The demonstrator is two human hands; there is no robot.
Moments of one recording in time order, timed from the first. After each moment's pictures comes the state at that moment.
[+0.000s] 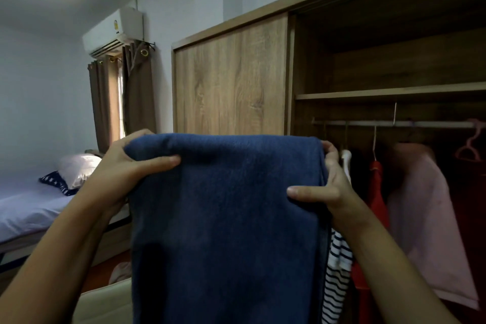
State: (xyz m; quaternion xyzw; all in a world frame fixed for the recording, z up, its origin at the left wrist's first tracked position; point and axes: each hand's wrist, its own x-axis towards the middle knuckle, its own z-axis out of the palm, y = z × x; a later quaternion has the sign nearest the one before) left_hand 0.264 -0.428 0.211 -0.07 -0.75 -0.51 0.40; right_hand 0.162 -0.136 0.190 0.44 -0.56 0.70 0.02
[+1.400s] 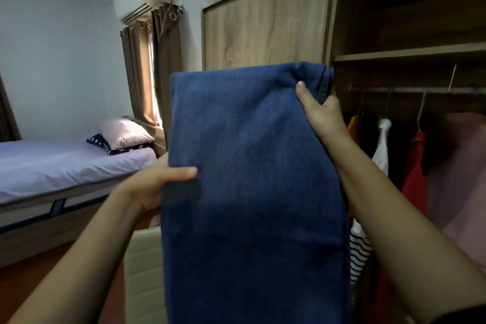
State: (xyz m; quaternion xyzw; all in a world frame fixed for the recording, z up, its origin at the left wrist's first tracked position) left_hand 0.274 -0.461 0.135 -0.02 -0.66 -0.74 0.13; right_hand 0.119 -0.216 0.219 0.30 -0.62 0.71 0.13
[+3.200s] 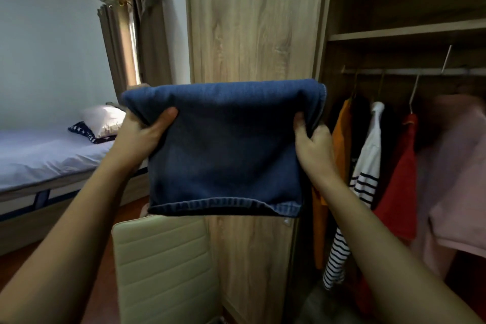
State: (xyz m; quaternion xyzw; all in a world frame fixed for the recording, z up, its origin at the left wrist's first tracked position) left_hand 0.226 -0.474 0.176 0.22 -0.79 -0.41 0.38; right_hand 0.123 -0.214 0.138 0.29 -0.69 0.63 0.24
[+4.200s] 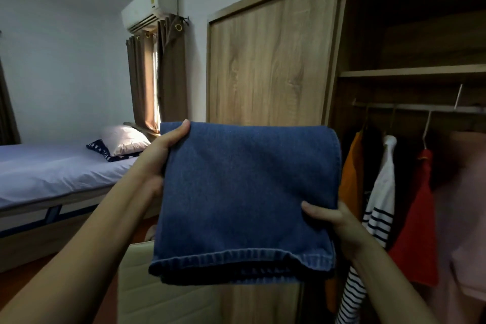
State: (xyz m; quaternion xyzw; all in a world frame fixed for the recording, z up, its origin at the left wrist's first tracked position) left_hand 0.256 -0.448 0.182 0.10 -0.56 -0.79 0.25; right_hand 0.116 -0.176 0.091 0.34 -0.56 0.72 -0.21
